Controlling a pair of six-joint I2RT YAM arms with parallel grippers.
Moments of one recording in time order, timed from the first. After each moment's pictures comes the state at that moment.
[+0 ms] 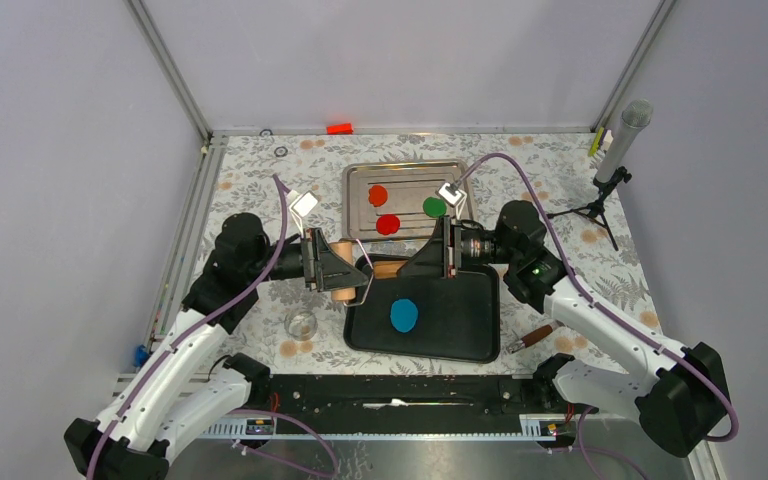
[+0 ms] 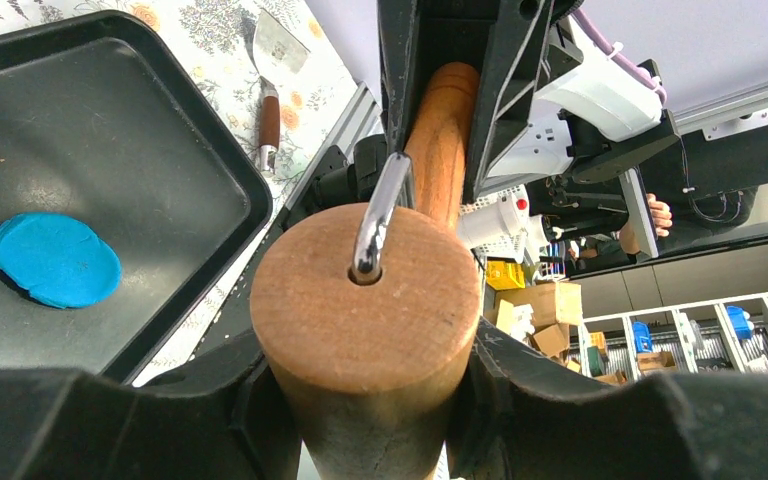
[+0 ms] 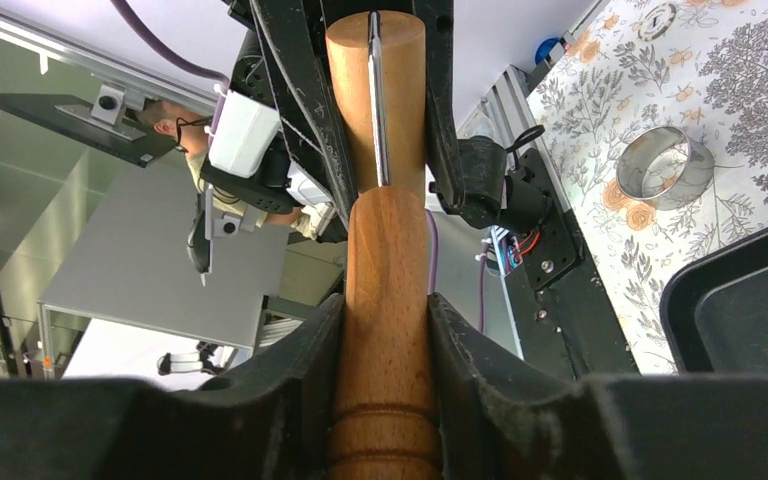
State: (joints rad) left arm -0.45 0.78 0.77 -0.19 0.92 -0.83; right arm 0.63 1.08 0.77 0.30 -0.93 1.05
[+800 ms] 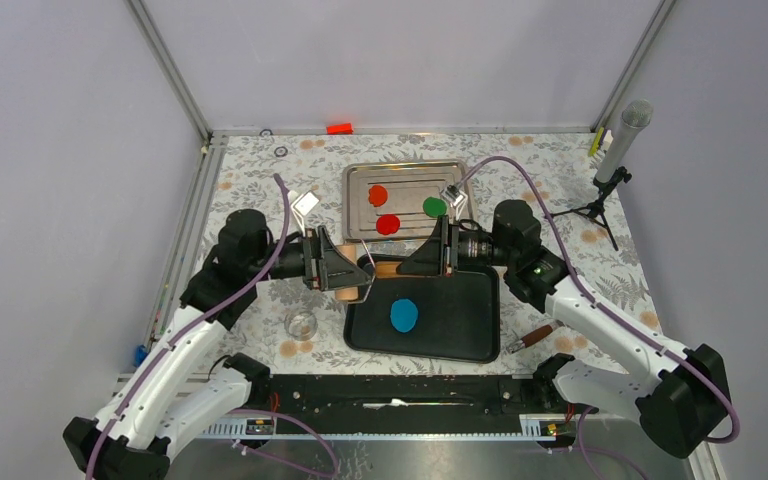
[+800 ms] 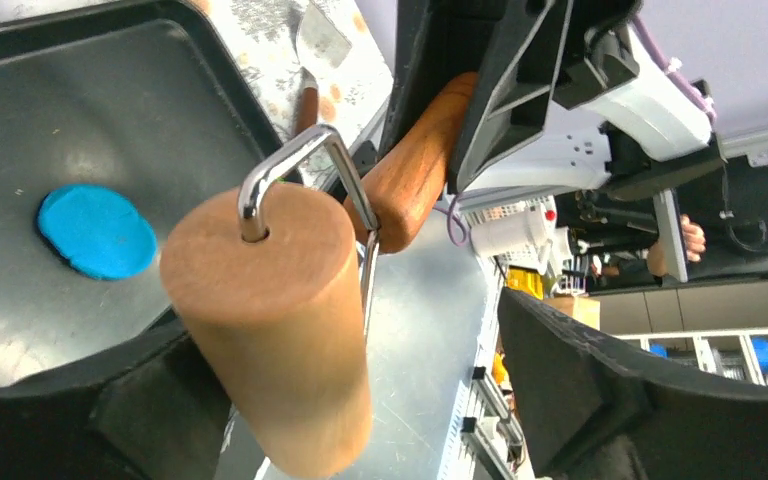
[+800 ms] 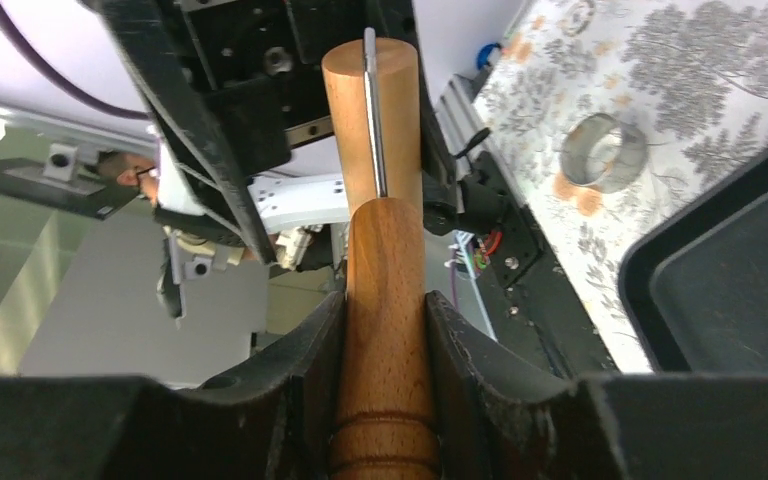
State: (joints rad) left arm -0.45 0.80 0.80 -0.29 0.88 -0.78; right arm 0.63 1.08 0.77 0.20 -0.85 1.02
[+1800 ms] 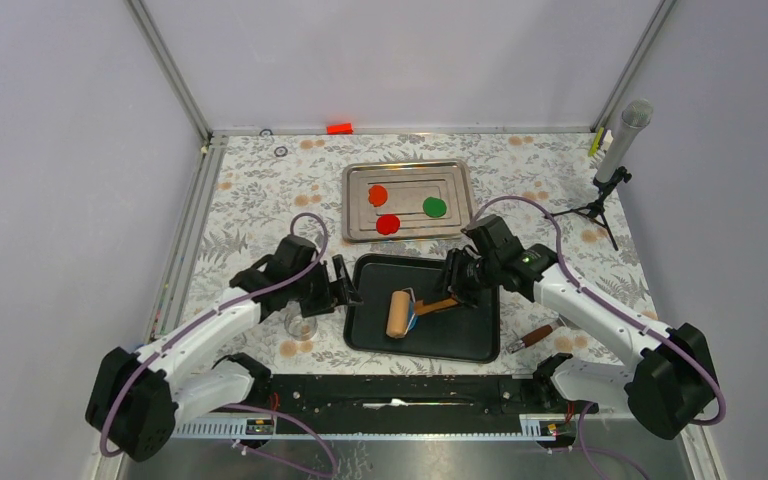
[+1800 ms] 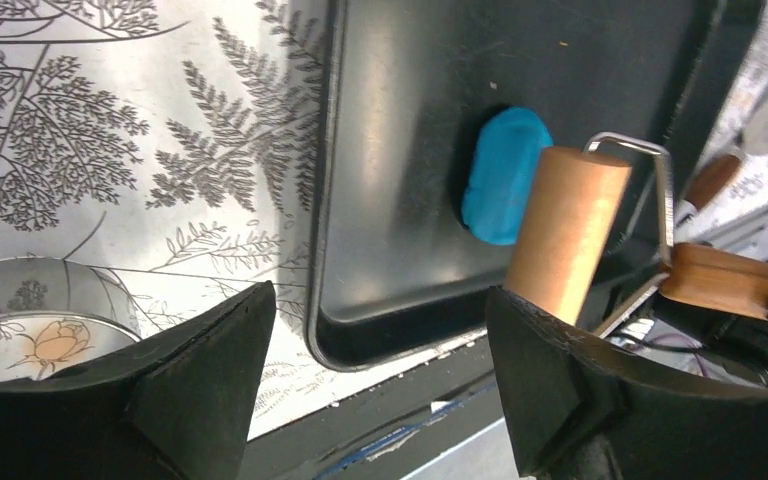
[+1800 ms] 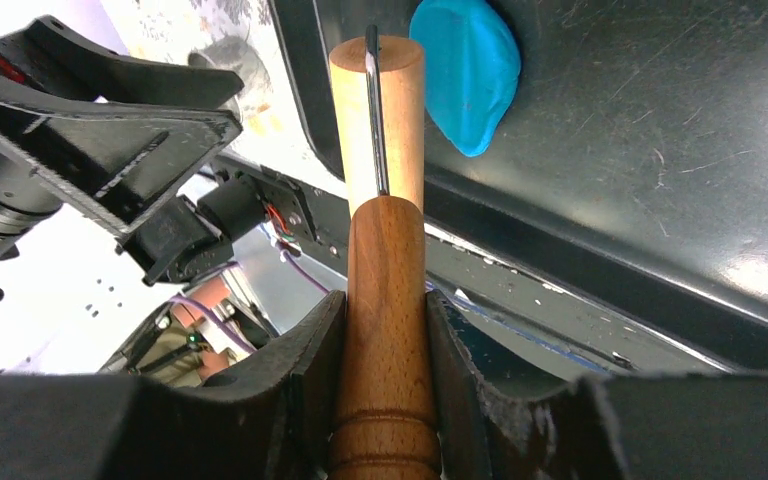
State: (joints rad) left arm -0.53 1.01 0.60 -0.50 0.28 -0.77; right arm 0.61 1.18 0.81 -0.62 -0.48 0.98
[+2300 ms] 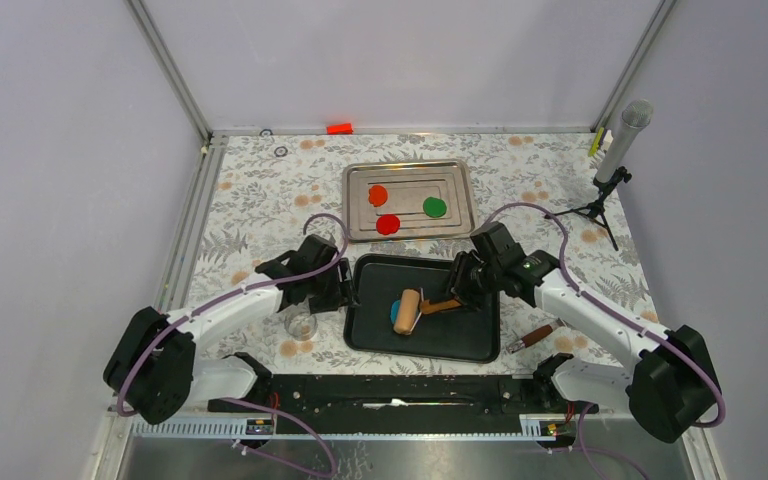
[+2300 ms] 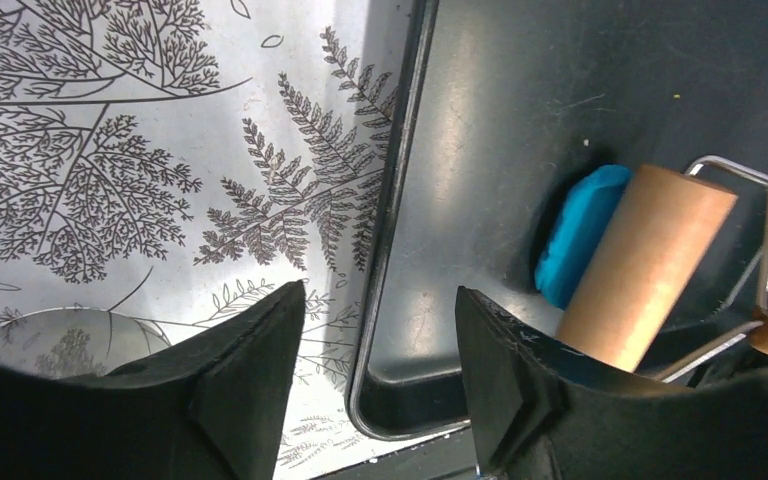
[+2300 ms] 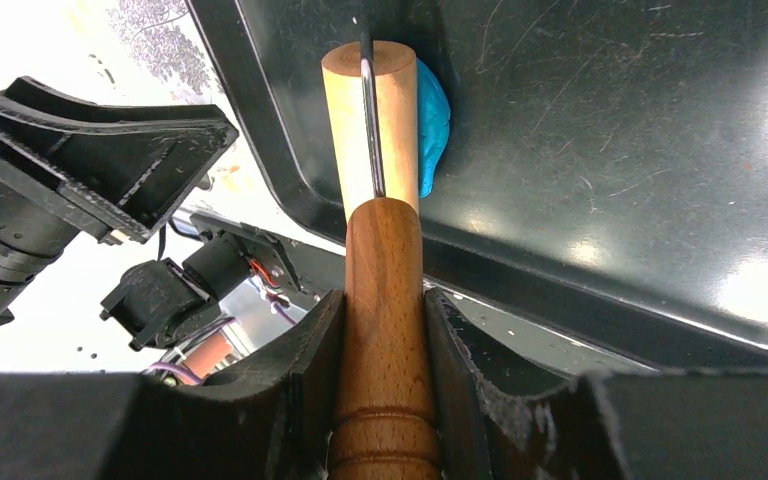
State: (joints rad) left arm -0.61 1.21 0.63 -0.46 0.09 -0.78; right arm 0.60 1.18 0.75 -0.58 -0.36 1.05
